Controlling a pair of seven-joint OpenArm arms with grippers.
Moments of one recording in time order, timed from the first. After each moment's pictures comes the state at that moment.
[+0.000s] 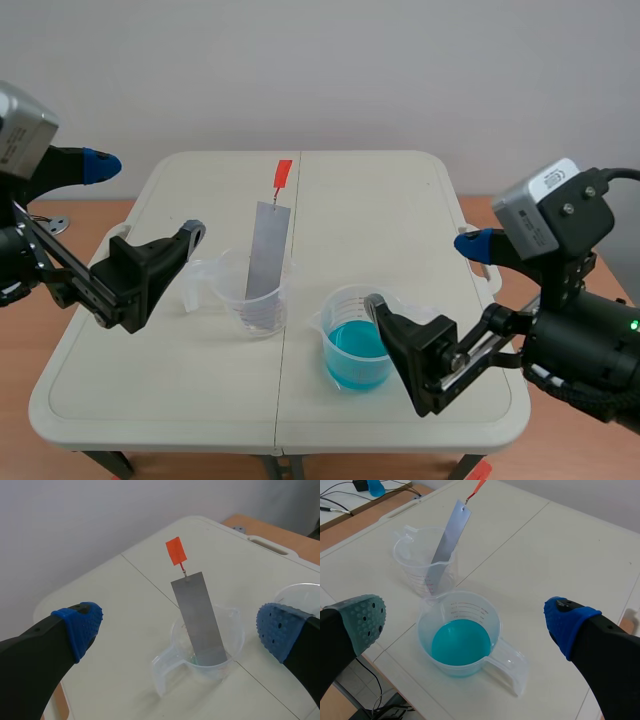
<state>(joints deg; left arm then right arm) 20.6 -40.8 8.8 107.3 -18.6 -13.9 -6.6 -29.0 24.8 -4.9 108.1 11.0 24.9 2.6</state>
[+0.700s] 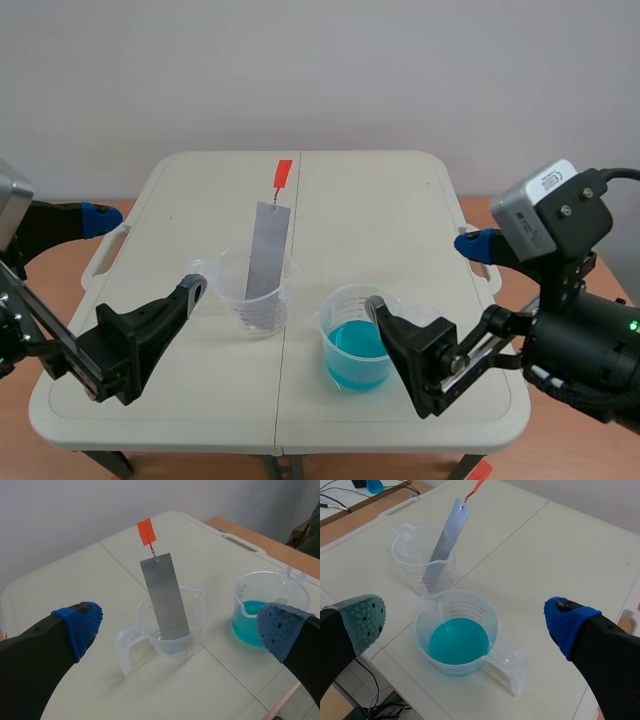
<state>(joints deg) 29.9 -40.9 8.8 107.3 -18.6 -13.9 -14.4 -29.0 24.8 -4.9 108.1 10.1 24.9 2.6</state>
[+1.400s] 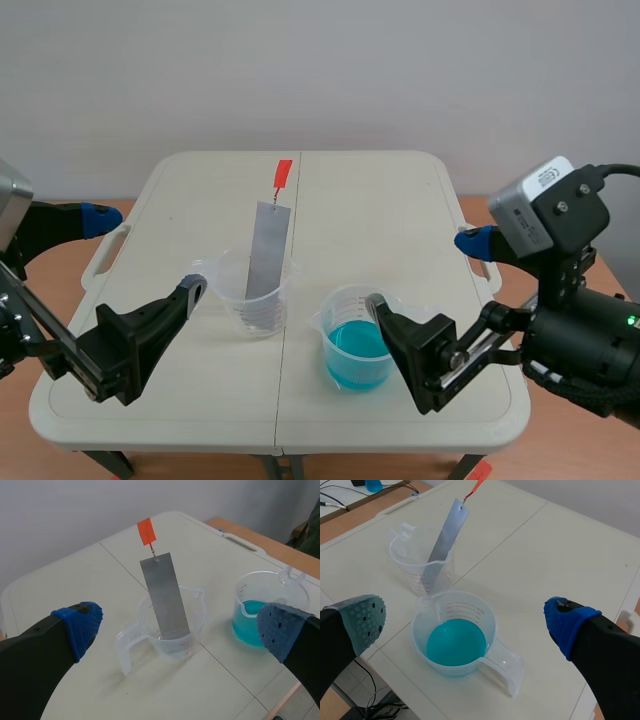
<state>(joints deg) 29.9 -40.9 8.8 107.3 -18.6 -13.9 -14.4 -28.4 24.8 -4.9 108.1 9.8 24.9 1.8</state>
